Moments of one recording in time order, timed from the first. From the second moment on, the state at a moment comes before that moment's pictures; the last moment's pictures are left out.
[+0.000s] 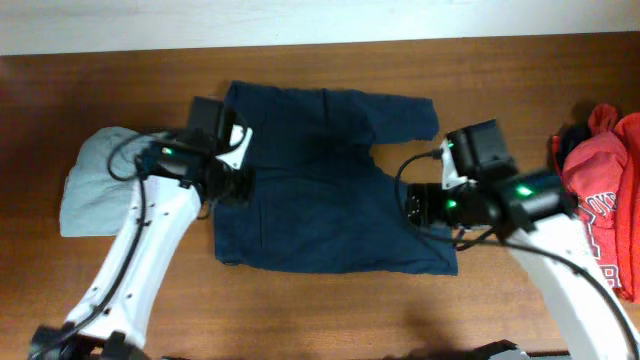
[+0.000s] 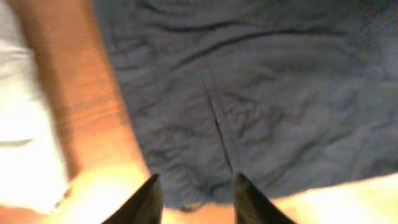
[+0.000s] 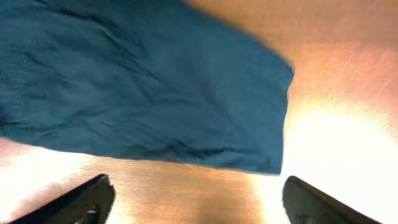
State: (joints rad) left arm -0.25 1.55 1.32 -1.03 0.02 -0.01; right arm 0.26 1.31 1.22 -1.18 -0.07 0.31
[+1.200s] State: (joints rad) left arm -0.25 1.69 0.89 -0.86 0.18 -0.26; right arm 0.16 1.89 1.03 -1.11 -0.21 0.39
